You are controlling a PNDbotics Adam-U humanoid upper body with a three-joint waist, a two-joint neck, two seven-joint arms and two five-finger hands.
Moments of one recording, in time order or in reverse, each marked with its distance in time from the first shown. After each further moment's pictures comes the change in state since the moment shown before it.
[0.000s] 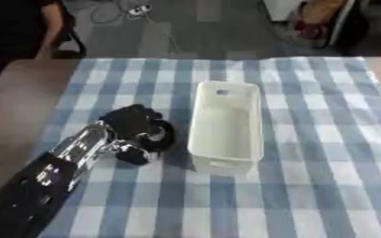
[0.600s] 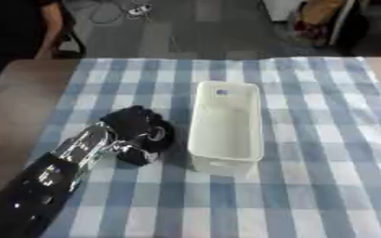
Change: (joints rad) left arm -0.004 -0.010 0.003 0.024 0.001 -0.002 -0.002; right arm 0.000 0.000 0.000 0.000 0.000 0.000 0.000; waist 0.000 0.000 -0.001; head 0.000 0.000
